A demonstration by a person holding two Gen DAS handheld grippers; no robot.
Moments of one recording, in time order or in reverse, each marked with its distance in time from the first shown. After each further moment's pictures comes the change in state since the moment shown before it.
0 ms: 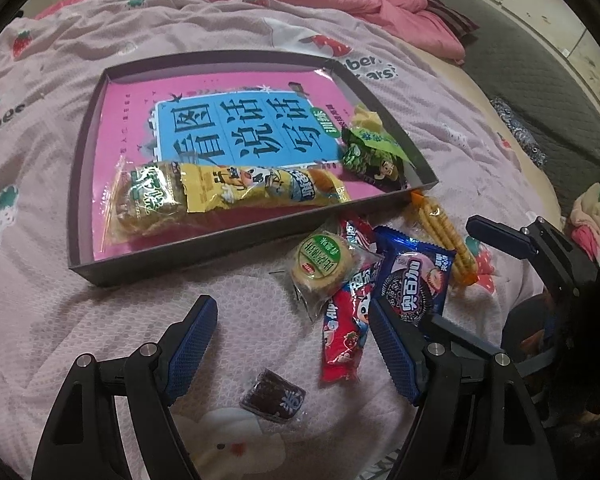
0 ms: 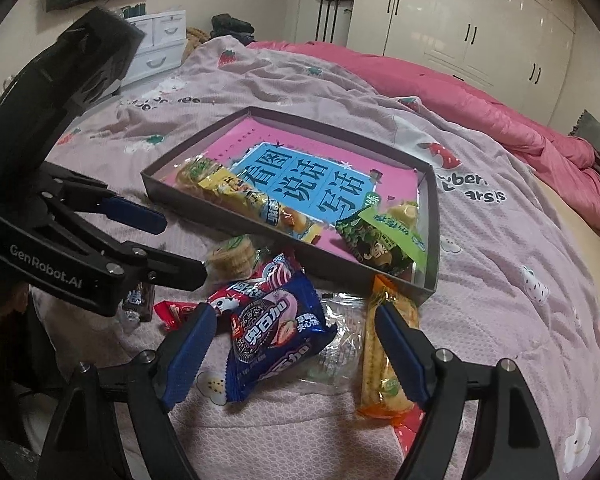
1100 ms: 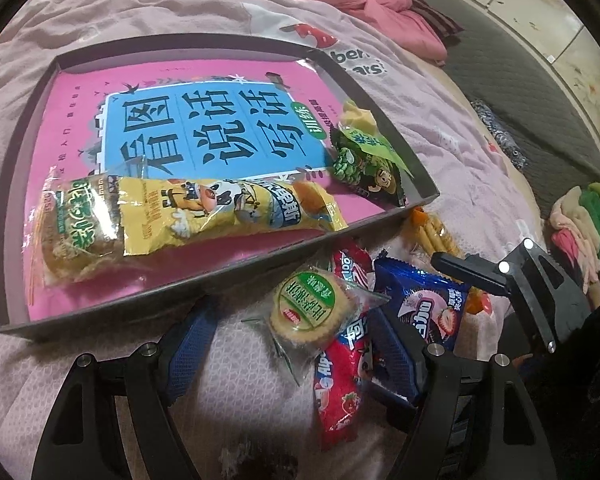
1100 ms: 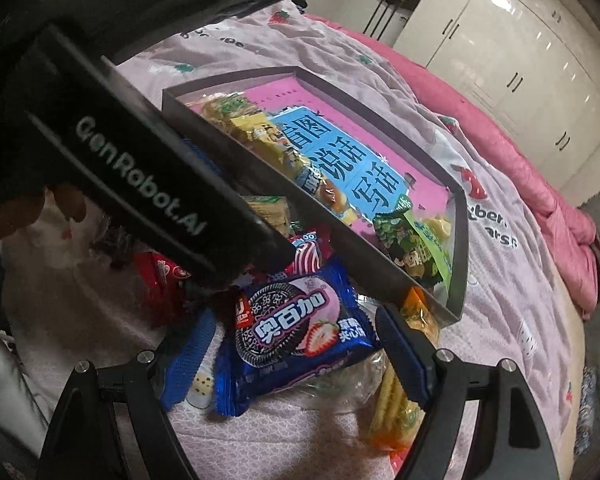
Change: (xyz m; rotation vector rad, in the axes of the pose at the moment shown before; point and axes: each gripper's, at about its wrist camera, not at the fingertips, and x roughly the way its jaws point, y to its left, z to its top) left arm 0.041 0.003 0.020 0.005 0.008 -0.122; right arm 0.039 0.038 -0.009 -0.290 0.056 -0.098
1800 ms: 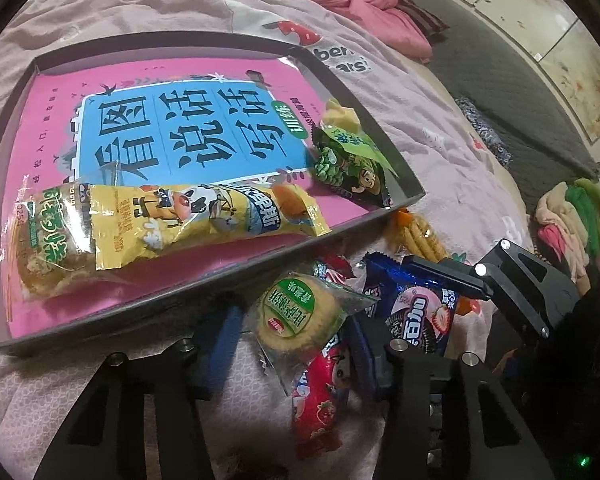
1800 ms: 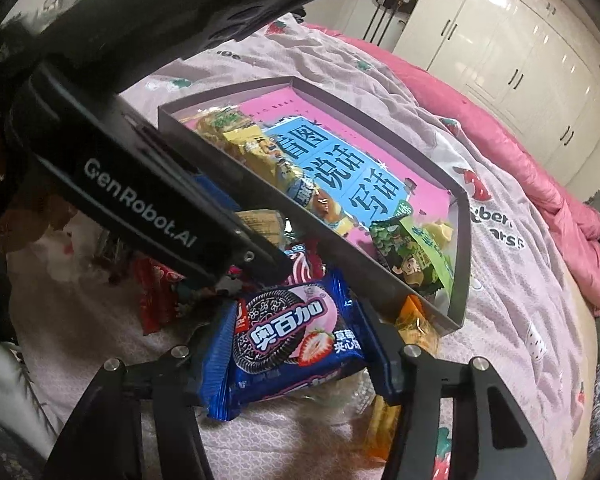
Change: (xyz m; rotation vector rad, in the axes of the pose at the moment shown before) left arm 0.007 -0.005 0.006 0.016 0.005 -0.066; right arm -0.002 -0.022 0.000 0.081 -0.039 0.066
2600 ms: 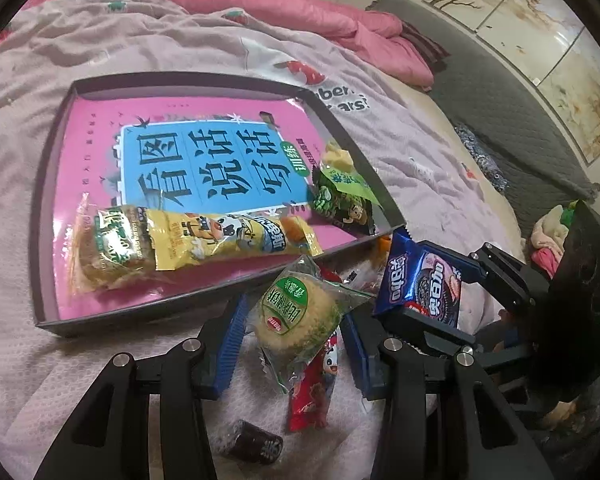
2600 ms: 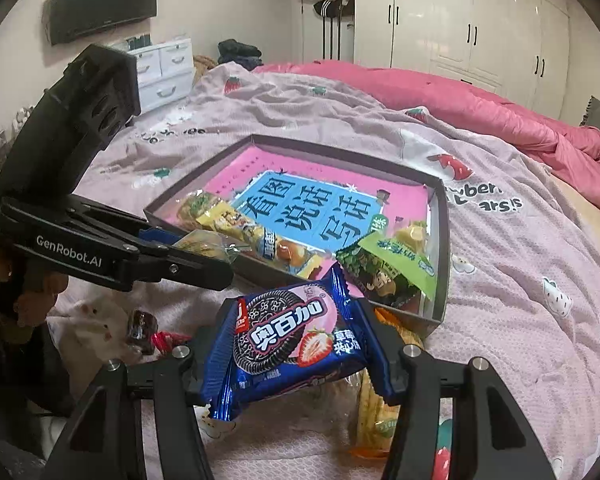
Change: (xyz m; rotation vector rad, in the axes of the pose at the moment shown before) left arm -0.049 0.002 -0.008 -0.037 -0.094 0.011; right arm -0.032 -0.047 0.002 0.282 -0.137 0.126
